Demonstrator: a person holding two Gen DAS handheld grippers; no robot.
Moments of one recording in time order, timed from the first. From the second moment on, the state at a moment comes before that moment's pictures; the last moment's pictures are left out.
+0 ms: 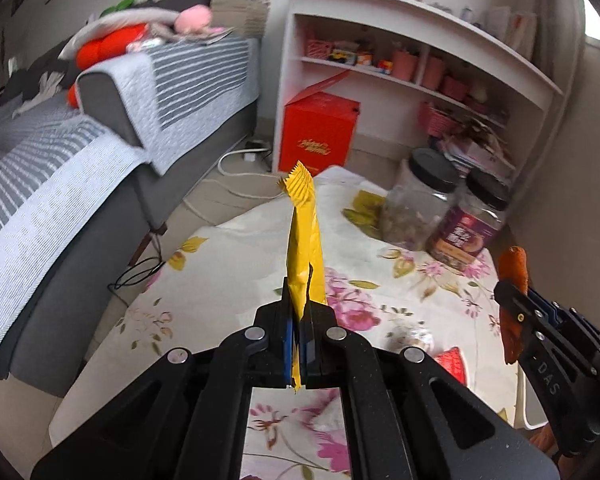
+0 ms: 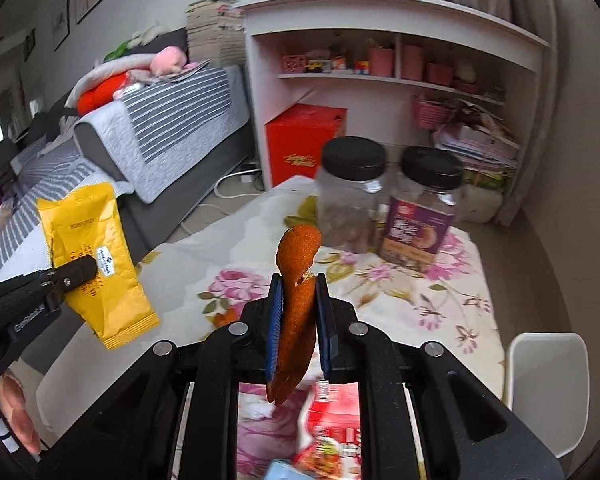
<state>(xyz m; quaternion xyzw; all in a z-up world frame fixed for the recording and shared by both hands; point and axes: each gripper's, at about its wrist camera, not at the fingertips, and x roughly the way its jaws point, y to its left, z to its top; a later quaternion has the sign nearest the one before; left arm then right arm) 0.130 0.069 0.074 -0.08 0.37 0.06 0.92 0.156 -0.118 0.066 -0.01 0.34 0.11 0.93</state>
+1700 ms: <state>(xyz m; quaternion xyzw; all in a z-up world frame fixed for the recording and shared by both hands) 0.128 -0.267 0.070 0.01 0.39 -0.15 0.91 0.106 -0.475 0.054 0.15 0.36 -0.18 0.90</state>
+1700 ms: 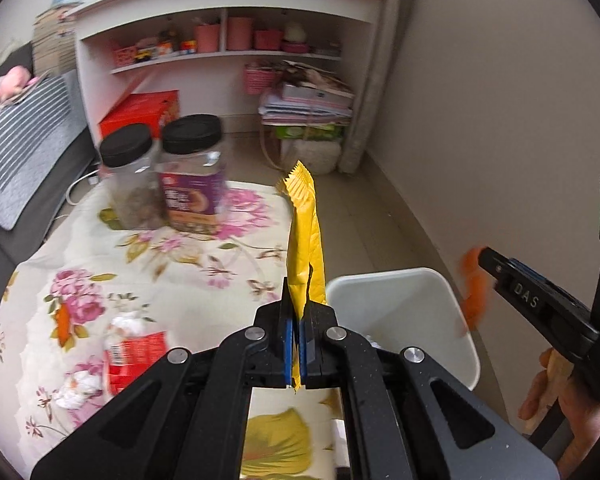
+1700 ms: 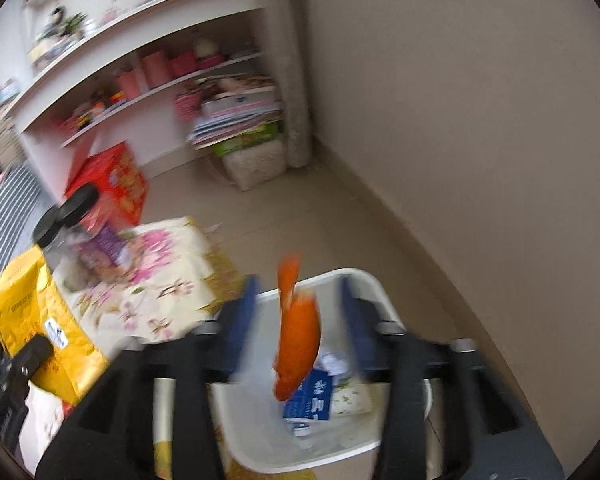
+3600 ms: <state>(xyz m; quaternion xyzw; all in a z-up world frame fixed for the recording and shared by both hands) 0.220 -0.156 -0.011 0.04 0.49 0.04 0.87 0.162 -0.375 0.022 0.01 0.45 -0.18 0.87</state>
